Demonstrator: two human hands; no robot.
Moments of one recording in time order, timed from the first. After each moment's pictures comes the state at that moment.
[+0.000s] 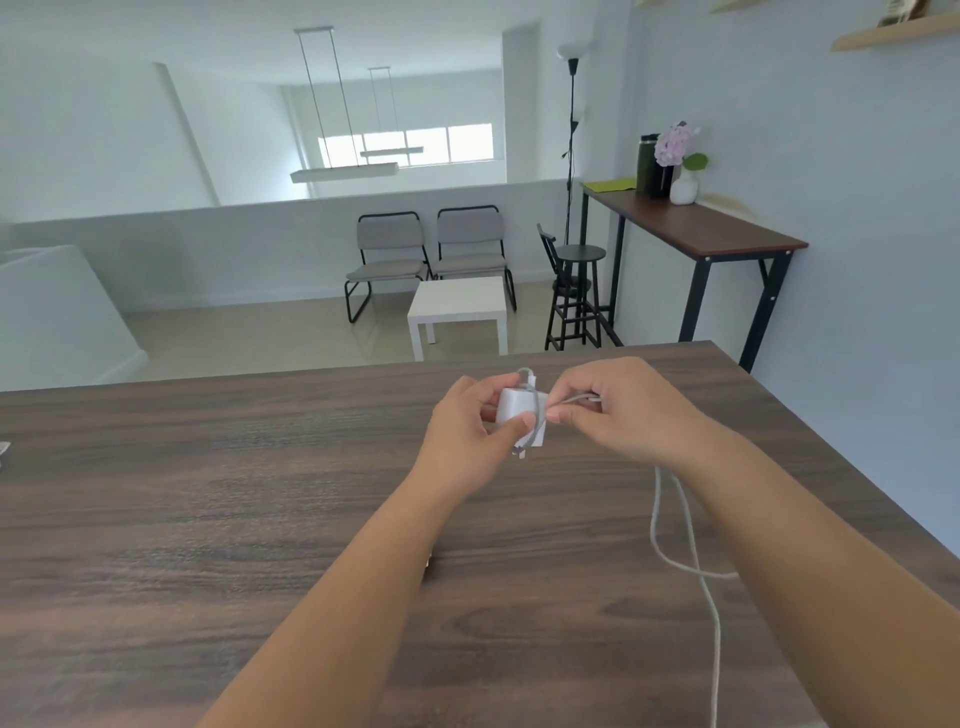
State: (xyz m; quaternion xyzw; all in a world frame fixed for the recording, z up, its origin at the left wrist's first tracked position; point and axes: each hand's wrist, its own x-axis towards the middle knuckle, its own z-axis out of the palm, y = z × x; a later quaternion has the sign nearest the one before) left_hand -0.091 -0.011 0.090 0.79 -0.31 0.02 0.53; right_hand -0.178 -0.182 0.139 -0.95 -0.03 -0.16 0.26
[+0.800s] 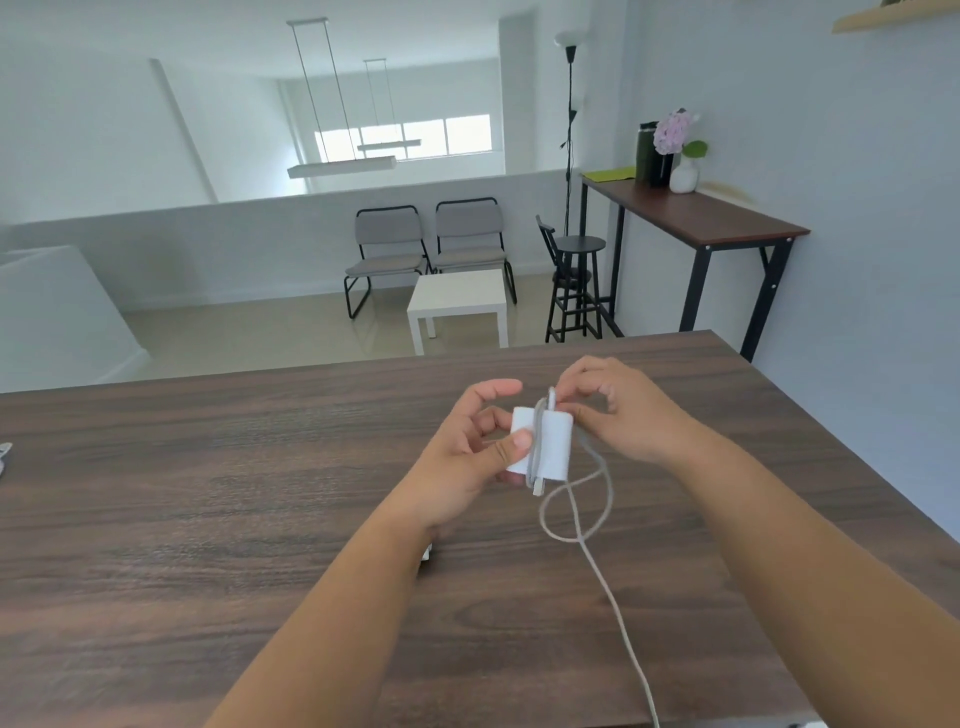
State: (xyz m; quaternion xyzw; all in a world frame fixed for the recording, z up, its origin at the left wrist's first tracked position) left_hand -0.114 0.011 0.086 0.58 -0.34 -0.24 0.69; right_hand -0.164 -0.202 0.105 -0.93 -0.05 -0.17 0.32
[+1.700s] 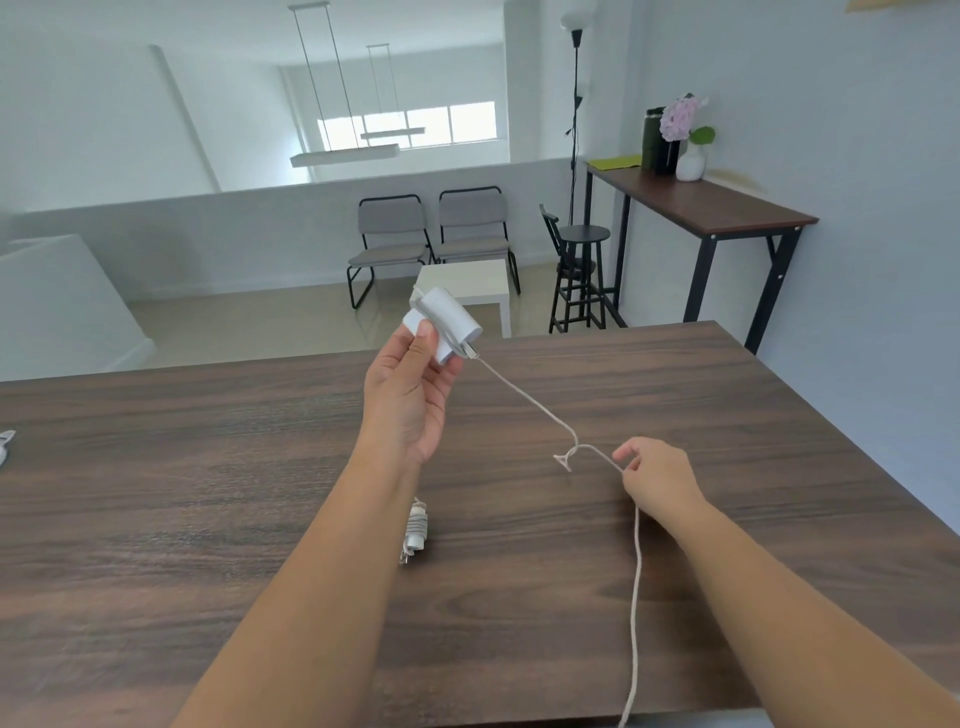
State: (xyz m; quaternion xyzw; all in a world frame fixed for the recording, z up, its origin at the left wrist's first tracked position) left_hand -0.082 0.000 0.120 0.37 -0.13 -0.10 0.91; right_hand -0.165 -0.242 -0.019 -0.89 0.31 -0.09 0.33
